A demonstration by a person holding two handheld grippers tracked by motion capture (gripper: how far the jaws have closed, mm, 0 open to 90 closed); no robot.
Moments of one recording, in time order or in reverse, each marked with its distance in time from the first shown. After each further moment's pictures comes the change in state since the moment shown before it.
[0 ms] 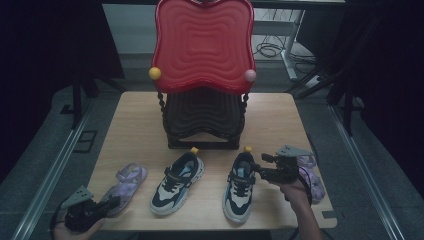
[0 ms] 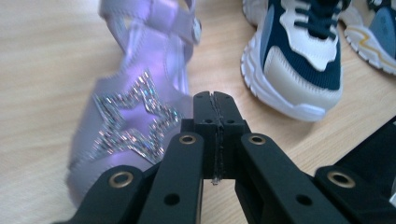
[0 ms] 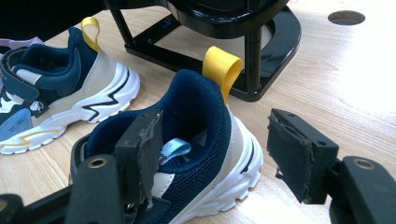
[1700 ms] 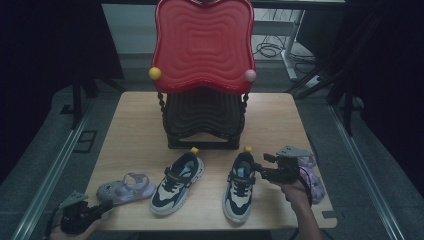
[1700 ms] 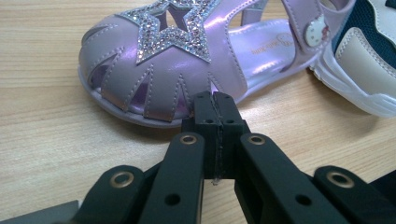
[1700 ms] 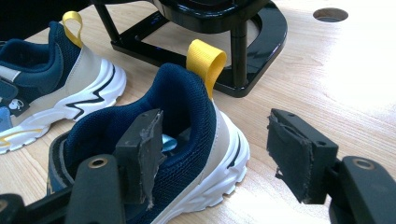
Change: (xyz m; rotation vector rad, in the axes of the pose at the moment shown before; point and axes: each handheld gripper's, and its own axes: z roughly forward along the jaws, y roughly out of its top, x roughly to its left) left arm 0.023 -0.016 0.000 0.037 0.126 -0.141; right arm -0.003 -0.003 0.001 0.004 -0.044 0.001
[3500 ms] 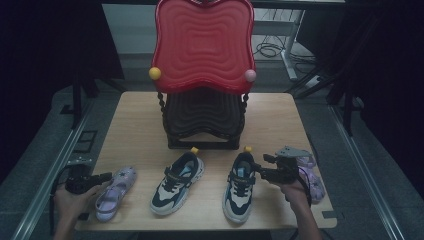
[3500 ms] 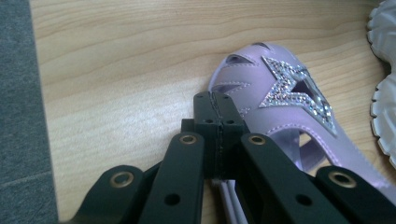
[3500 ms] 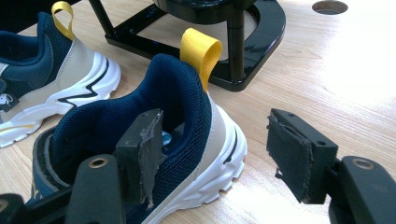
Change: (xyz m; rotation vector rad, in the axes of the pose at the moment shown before) left arm 0.050 0.080 0.042 0.096 -0.007 0.010; right arm -0.002 -0.003 0.004 0.019 -0.012 -0.002
